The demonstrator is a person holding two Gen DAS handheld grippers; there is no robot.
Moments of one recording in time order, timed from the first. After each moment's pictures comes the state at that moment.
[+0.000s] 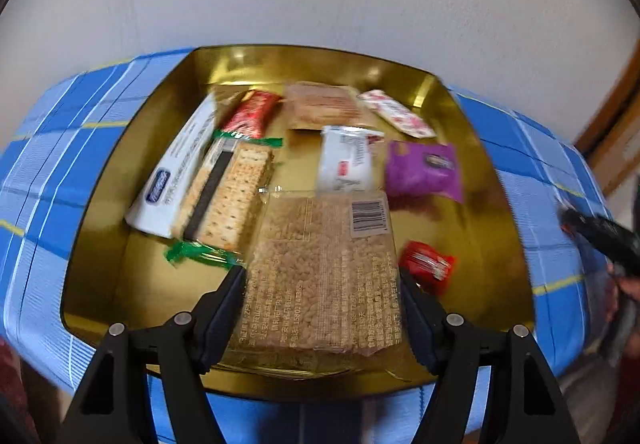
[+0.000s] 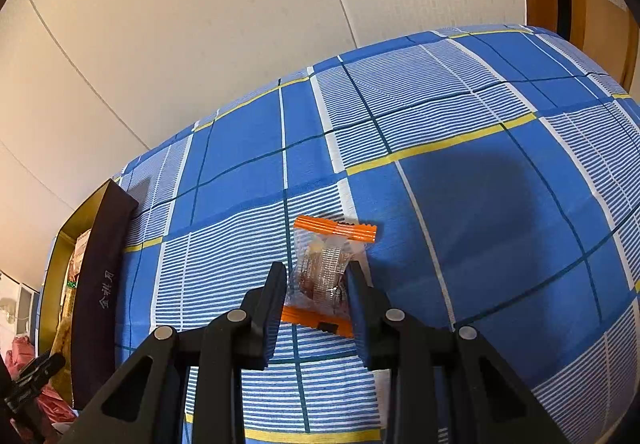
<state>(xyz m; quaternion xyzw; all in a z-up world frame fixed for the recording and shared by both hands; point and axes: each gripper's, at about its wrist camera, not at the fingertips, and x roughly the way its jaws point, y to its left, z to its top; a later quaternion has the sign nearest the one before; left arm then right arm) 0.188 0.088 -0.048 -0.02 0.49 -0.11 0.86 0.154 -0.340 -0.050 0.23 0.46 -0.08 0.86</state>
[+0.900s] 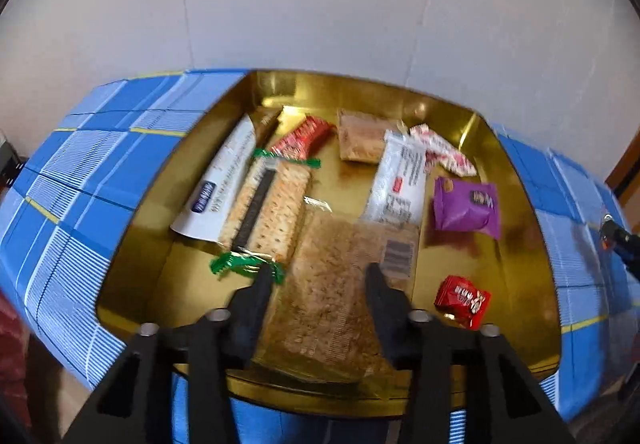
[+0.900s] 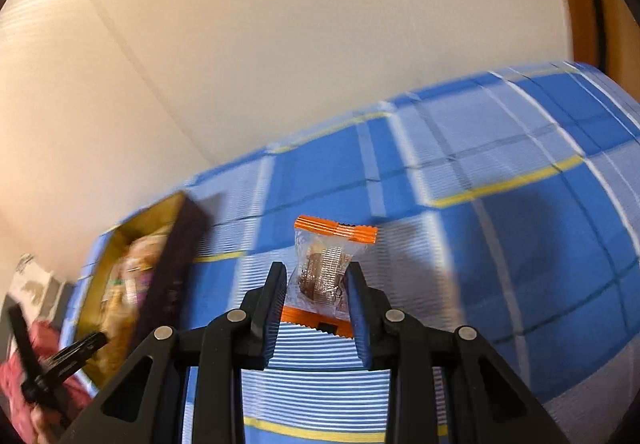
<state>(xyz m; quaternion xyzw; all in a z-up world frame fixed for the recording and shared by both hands) 0.178 0.102 -0.042 -0.02 0.43 -0.04 0.90 0.152 -0.301 -0.014 0.22 0.39 0.02 0.89</state>
